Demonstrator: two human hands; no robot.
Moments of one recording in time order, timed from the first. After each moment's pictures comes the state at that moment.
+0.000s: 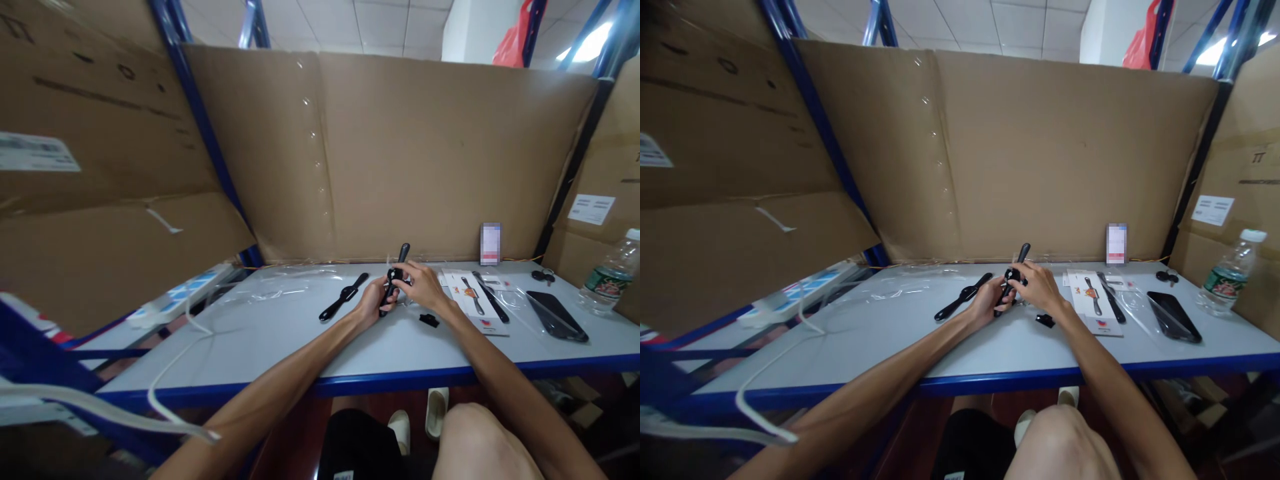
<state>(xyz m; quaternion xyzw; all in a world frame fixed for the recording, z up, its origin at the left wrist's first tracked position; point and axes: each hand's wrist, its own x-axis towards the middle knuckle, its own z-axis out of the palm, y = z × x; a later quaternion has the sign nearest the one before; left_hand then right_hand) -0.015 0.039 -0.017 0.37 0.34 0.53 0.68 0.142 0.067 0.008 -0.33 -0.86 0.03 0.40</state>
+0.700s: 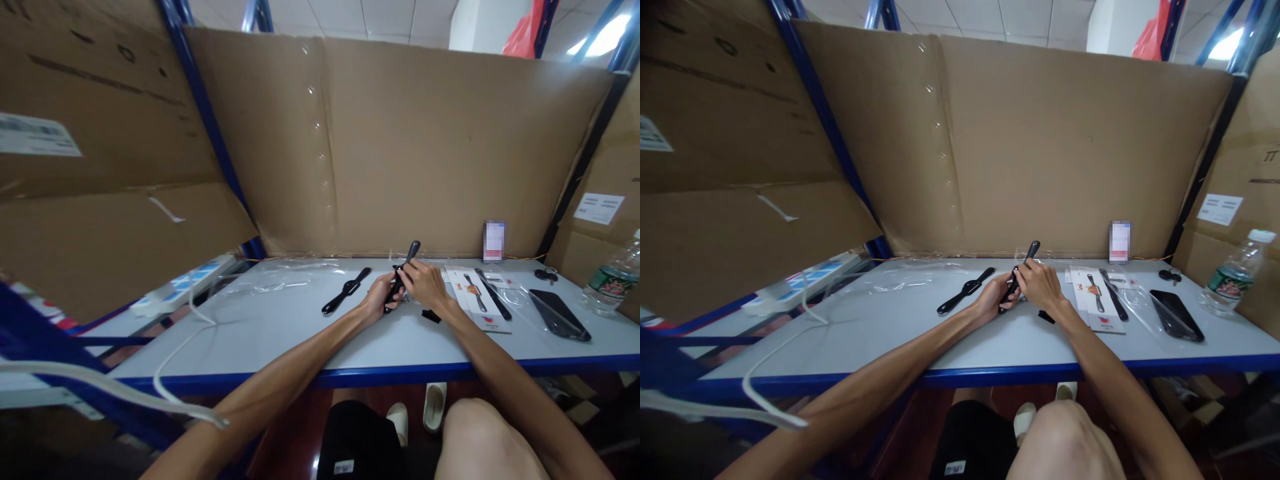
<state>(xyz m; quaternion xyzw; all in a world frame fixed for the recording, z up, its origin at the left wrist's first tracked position) -0.008 0.036 -0.020 0.41 0.34 0.53 0.66 0.131 0.059 0.003 -0.41 -0.85 -0.11 0.32</state>
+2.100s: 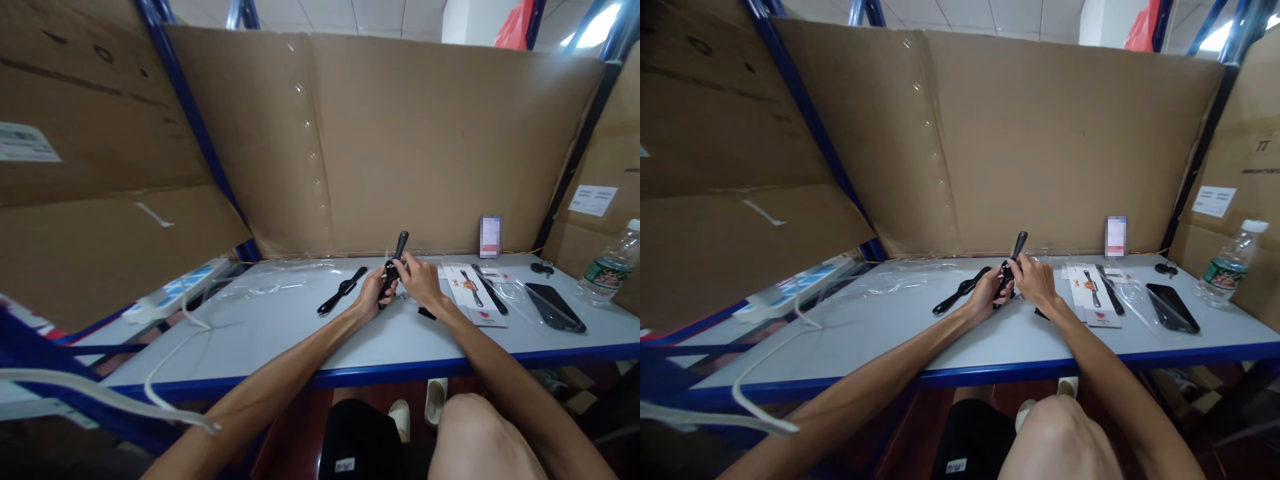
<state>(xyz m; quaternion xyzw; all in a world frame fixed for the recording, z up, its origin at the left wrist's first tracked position) -0.013 0.034 -0.015 0.39 0.33 0.56 0.66 0.127 0.054 0.008 -0.47 -0.80 -0.06 0.37</state>
